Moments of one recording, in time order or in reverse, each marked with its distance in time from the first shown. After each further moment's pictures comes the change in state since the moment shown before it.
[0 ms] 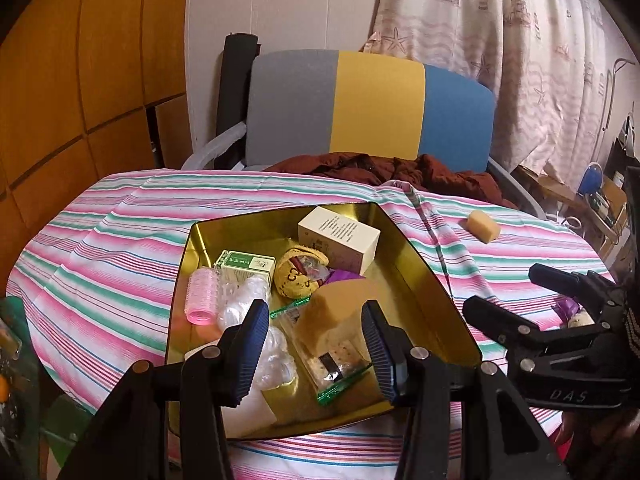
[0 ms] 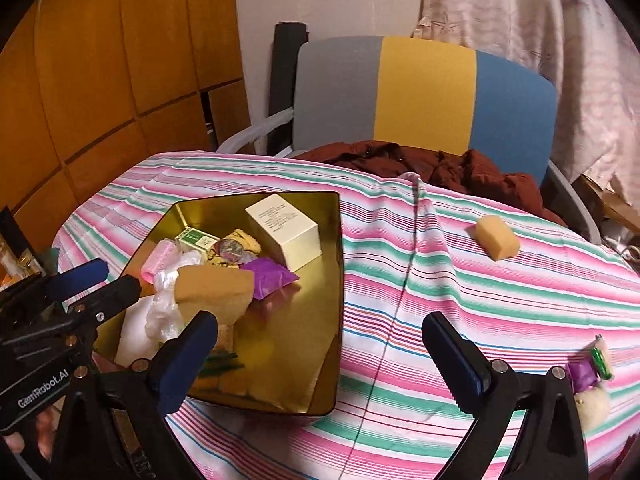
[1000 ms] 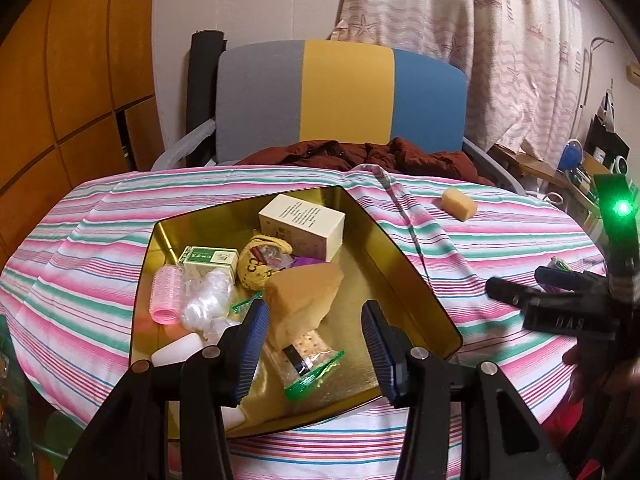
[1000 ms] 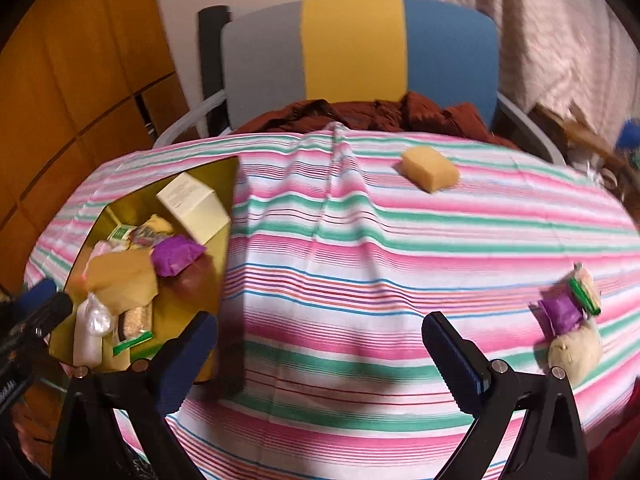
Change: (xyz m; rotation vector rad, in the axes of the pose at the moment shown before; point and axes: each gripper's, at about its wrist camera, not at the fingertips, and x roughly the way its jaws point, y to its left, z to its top) left arm 0.012 -0.024 -0.008 0.079 0.027 -0.081; right arm 0.012 -0.097 -0.027 0.239 0.123 -0.087
